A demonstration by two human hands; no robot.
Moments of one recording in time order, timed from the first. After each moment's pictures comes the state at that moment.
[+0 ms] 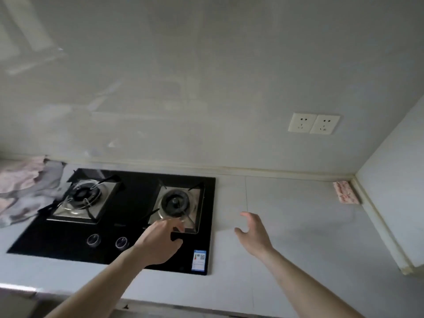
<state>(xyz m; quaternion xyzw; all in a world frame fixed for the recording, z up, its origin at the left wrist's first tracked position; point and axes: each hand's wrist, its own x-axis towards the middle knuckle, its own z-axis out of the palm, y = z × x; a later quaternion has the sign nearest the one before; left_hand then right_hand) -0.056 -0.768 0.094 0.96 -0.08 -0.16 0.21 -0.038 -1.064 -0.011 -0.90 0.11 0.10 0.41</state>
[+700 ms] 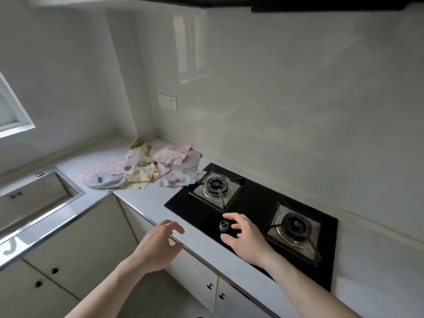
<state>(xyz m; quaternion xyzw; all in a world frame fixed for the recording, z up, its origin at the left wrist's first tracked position) -0.258 -0.411 0.119 0.95 0.16 -0.02 0.28 -0.120 -0.653 0.109 -0.84 -0.25 0.21 0.43</state>
